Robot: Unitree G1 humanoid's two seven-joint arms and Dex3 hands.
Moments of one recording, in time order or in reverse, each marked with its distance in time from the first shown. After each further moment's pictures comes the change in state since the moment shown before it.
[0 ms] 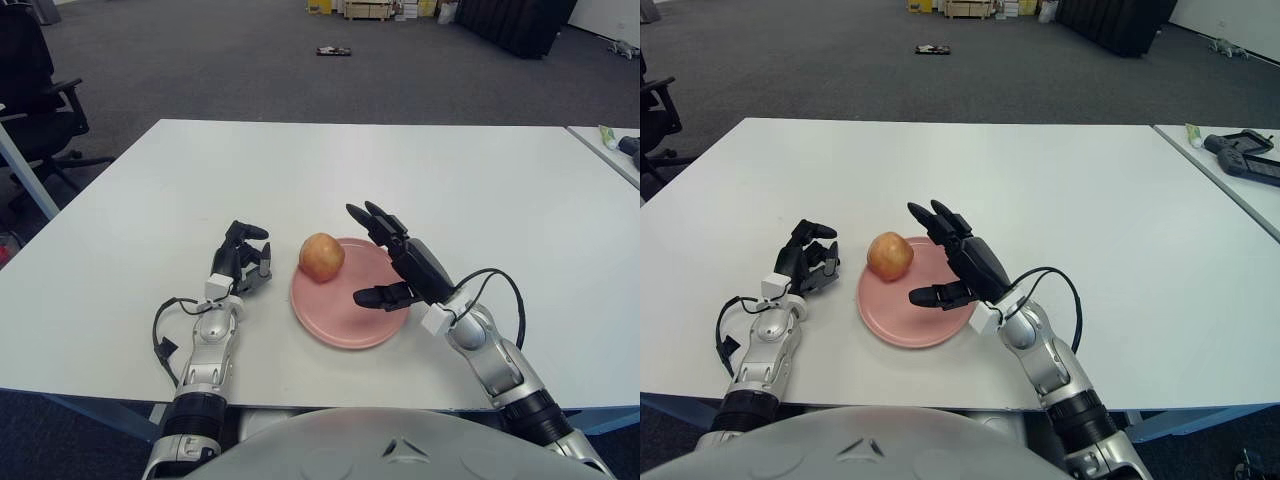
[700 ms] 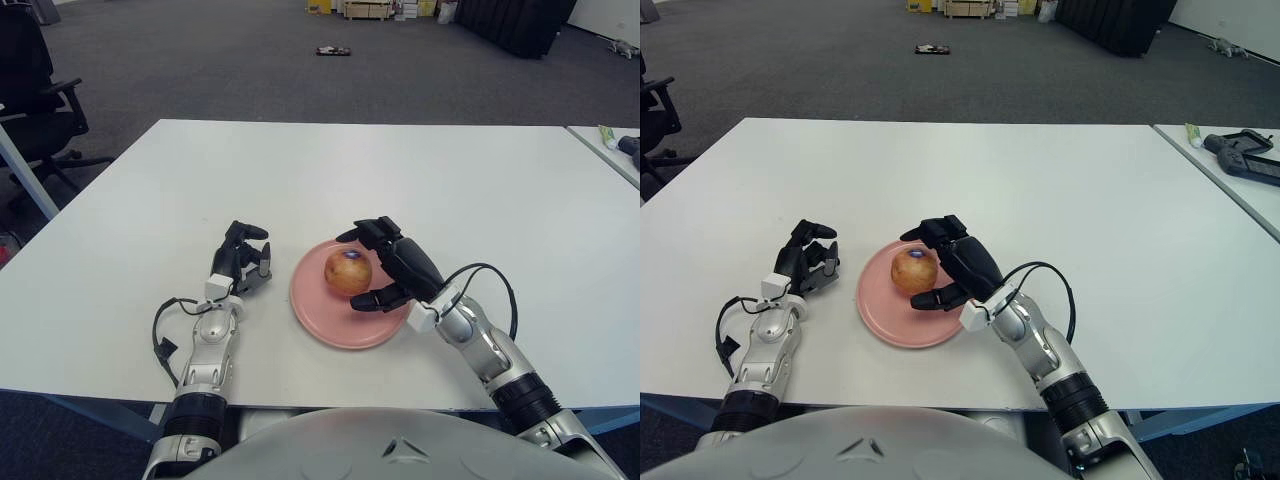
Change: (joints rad) left arm 0.001 -0.002 0.001 0.001 0.001 -0.003 0.000; right arm -0.102 -0.022 0.045 0.153 -0.157 -0.080 -0.090
